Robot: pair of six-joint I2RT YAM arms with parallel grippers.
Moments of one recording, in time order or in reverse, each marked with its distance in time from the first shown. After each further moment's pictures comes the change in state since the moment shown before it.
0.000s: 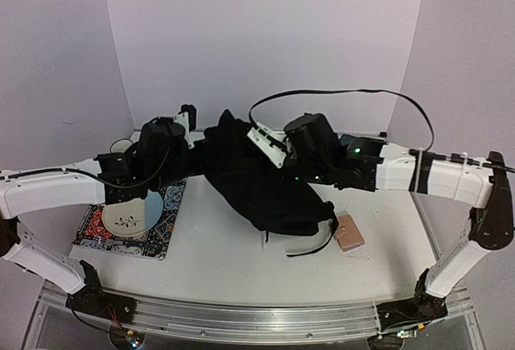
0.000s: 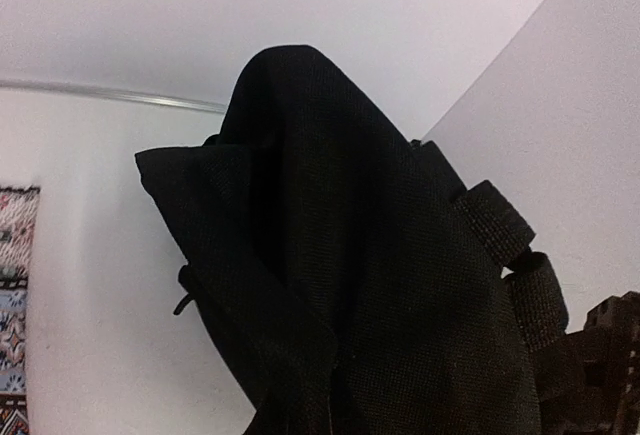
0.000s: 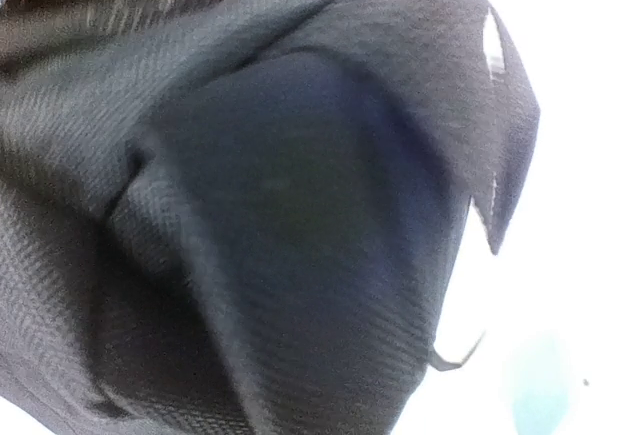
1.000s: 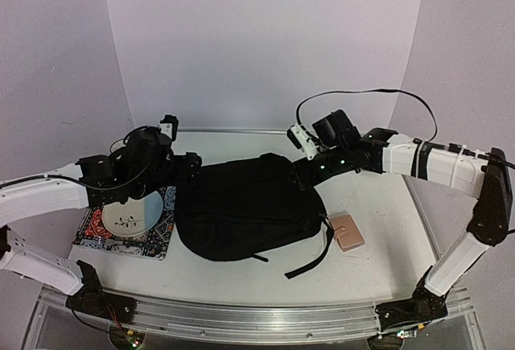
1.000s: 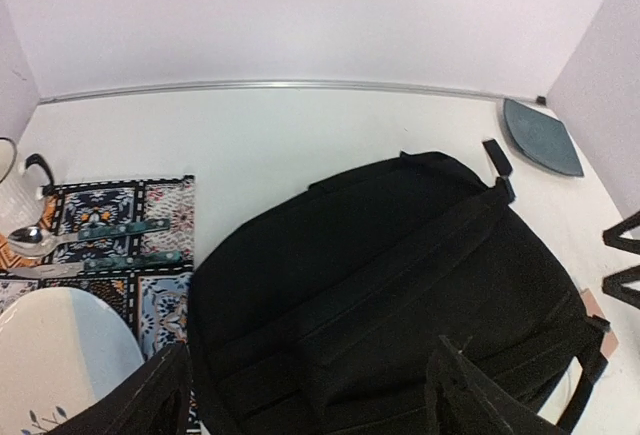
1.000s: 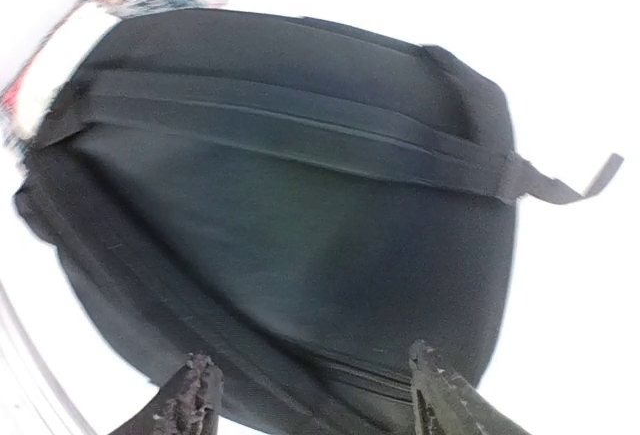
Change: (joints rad) left arm 0.038 -0.155 -0.128 -0.256 -0.190 0.158; right arm -0.246 0.023 -0.056 -0.152 -0.338 0.386
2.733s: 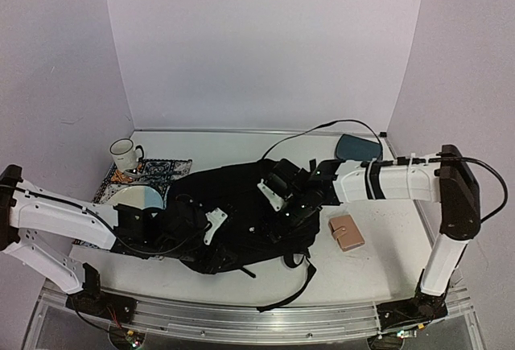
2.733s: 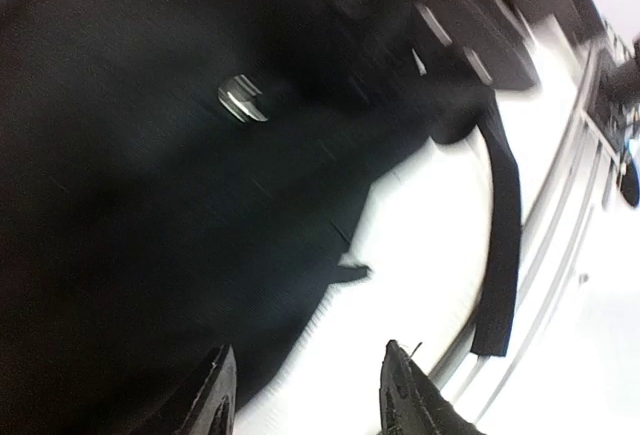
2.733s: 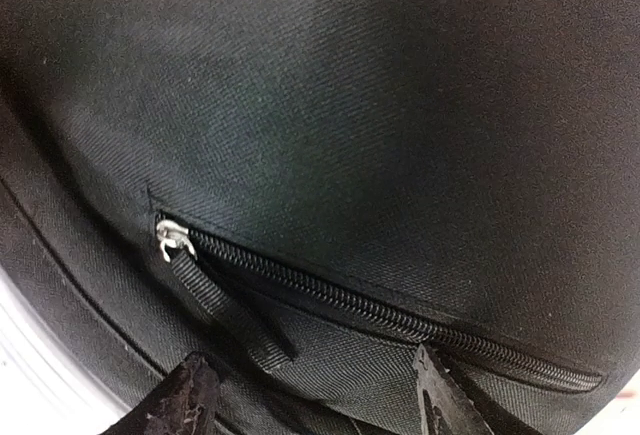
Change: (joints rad) left arm -0.314 0.170 -0.225 0.147 0.492 0.059; right arm 0.227 0.237 0.023 -0.143 0.044 0.245
